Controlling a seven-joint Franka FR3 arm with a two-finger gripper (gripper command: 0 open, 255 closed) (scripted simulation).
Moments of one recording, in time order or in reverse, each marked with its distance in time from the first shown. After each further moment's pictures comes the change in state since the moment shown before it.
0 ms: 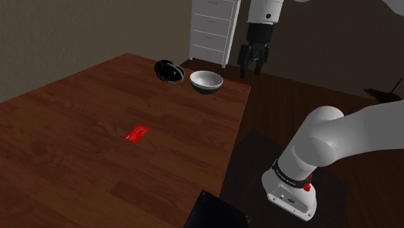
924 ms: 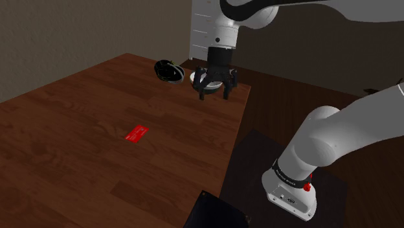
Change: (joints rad) arm 0.007 0.213 0.222 -0.026 0.281 0.203 0.459
